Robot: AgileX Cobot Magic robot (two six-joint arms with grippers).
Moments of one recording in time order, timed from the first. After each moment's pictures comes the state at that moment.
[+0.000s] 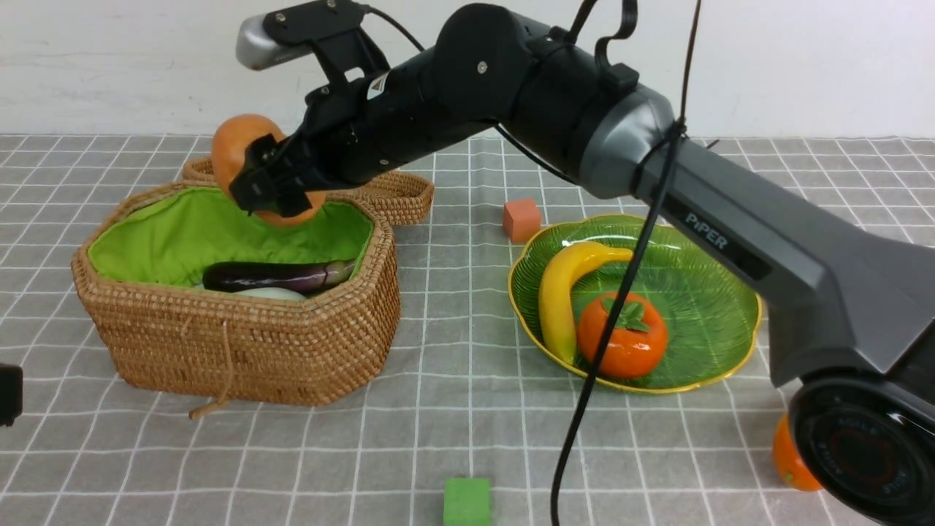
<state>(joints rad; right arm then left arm) 0.68 2.31 -2.36 0.52 0.77 -0.45 -0.77 0.53 -0.85 0.32 0.91 -0.52</state>
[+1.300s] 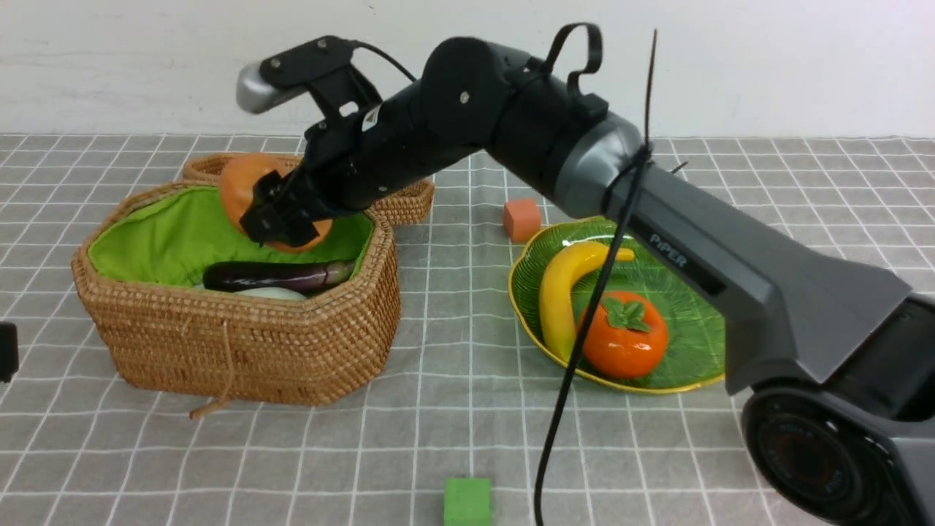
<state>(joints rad) 0.67 2.40 -2.45 0.52 0.81 -0.51 -0.77 0.53 -0.85 0.37 0.84 -0.52</state>
